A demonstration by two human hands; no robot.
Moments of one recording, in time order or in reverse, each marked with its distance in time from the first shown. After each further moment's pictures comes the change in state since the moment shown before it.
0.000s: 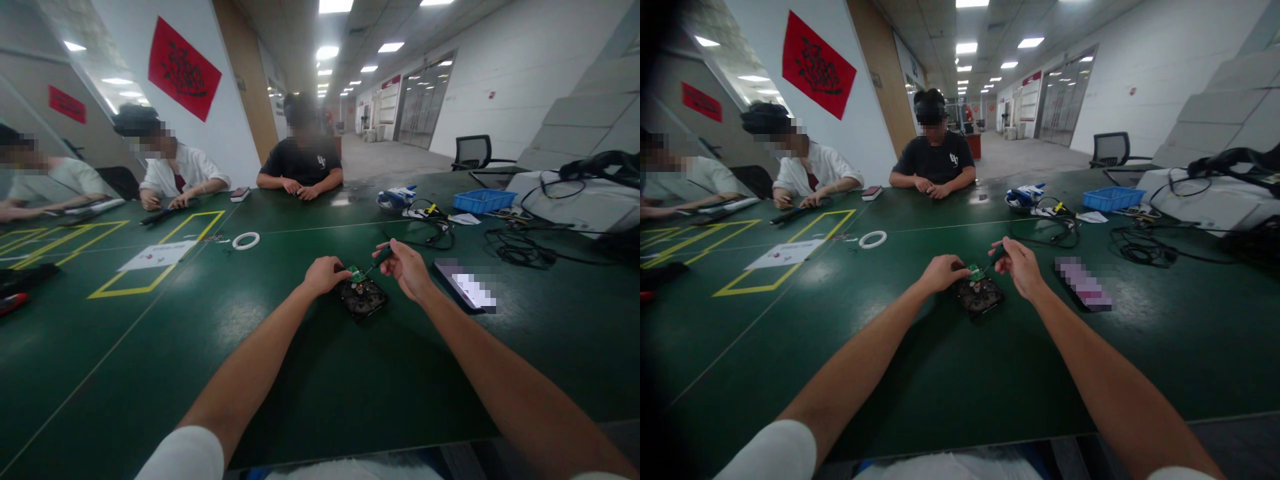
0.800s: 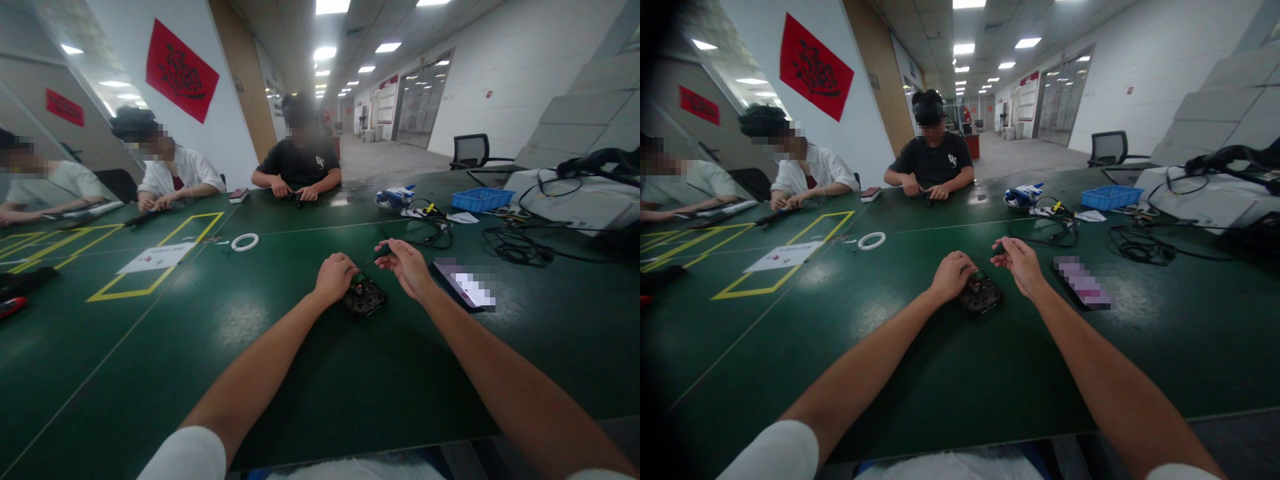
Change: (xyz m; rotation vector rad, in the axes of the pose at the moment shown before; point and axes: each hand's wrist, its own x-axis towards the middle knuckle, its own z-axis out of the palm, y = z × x) left_hand -0.009 0.034 0.015 0.011 0.196 0.176; right_hand 0.004 0.006 -0.006 0.061 0.050 -0.020
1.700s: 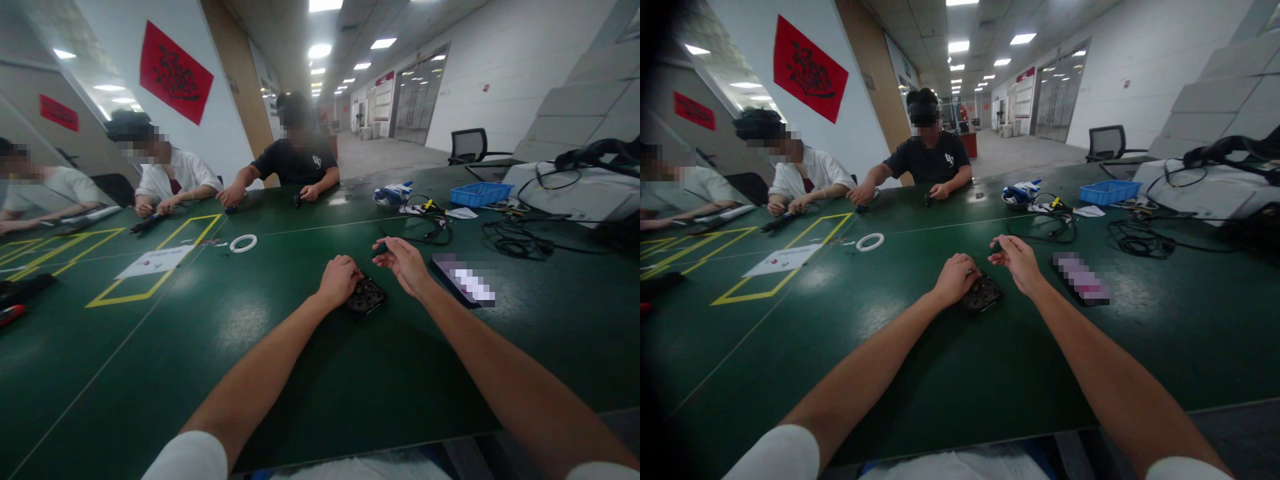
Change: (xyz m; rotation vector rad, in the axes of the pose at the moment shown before) left_hand -0.003 0.011 0.008 0.067 -0.074 0.079; right_hand -0.002 0.000 0.003 0.010 0.006 -0.001
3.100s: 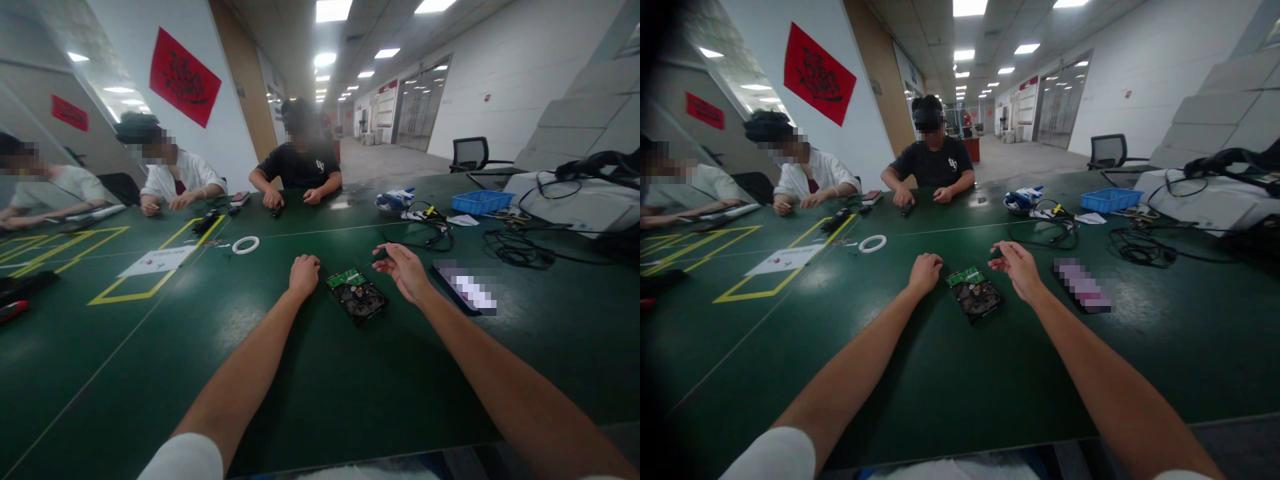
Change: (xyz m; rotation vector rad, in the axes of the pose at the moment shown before) left_hand -0.009 -0.107 -0.002 0.187 0.030 -0.414; right_hand -0.001 0.002 0.002 0.014 -0.014 0.002
